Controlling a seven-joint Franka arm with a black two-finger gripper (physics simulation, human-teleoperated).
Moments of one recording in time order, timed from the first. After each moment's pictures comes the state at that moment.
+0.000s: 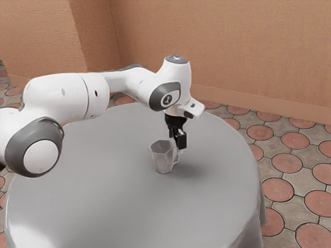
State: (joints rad) arm -0.19 0.71 -0.07 -1.28 0.15 1.94 0.47
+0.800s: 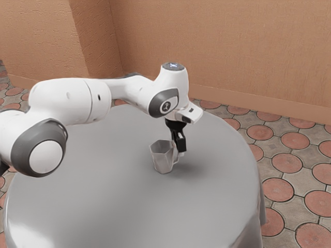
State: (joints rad) arm -0.16 0.75 -0.08 -1.29 0.13 2.04 0.56
